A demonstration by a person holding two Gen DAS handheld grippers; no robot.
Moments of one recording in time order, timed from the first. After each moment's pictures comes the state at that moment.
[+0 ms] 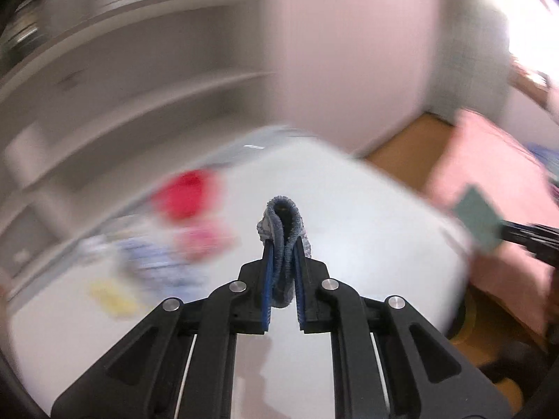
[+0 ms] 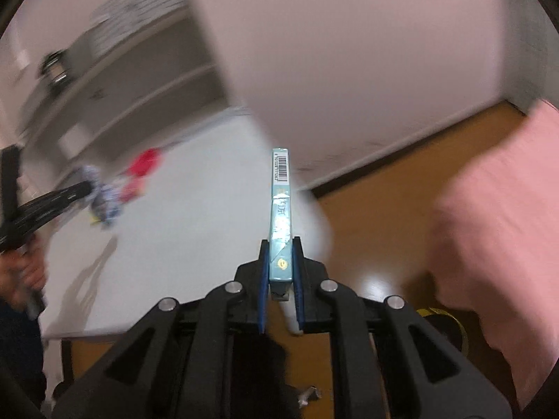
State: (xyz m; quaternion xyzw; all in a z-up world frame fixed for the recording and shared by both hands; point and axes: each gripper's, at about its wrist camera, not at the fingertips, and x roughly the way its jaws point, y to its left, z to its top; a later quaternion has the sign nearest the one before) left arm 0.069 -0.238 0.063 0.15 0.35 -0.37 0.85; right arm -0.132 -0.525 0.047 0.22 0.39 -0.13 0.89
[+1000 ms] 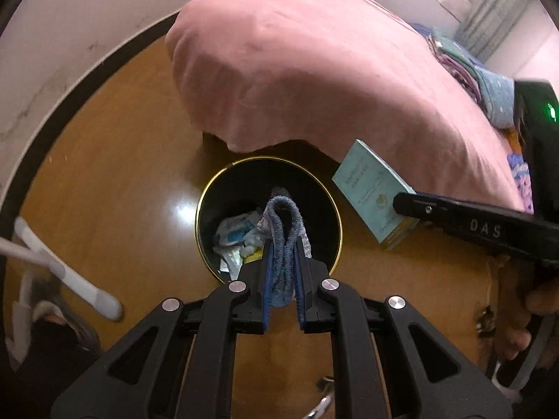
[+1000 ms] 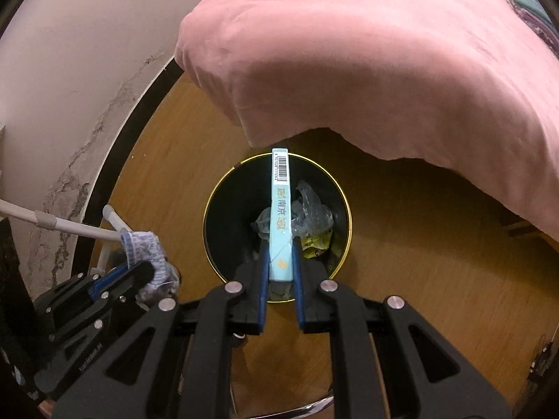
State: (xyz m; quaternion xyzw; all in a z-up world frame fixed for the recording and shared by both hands) left arm -0.157 -0.547 -0.261 0.22 0.51 -0.58 0.60; right arm -0.352 -0.678 -0.201 0.40 0.49 -0.38 0.68
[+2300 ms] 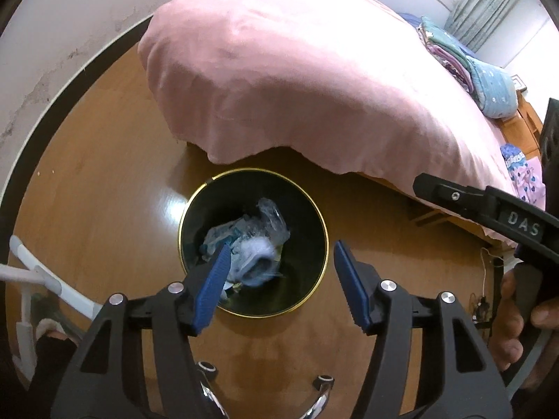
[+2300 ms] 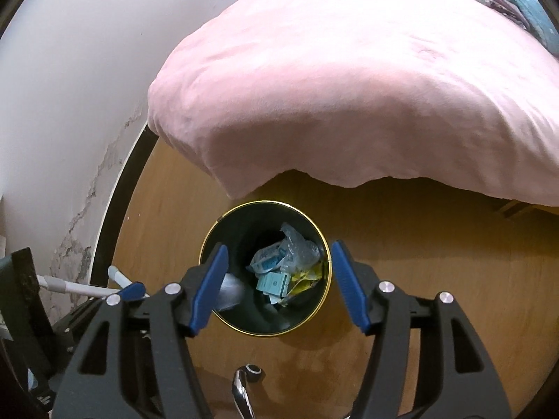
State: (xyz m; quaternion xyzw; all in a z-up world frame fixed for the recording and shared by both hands) left arm -0.172 -0.584 -0.240 0.24 0.51 -0.60 0.57; right arm -0.388 -0.694 -0.170 0.43 0.40 -0.46 0.67
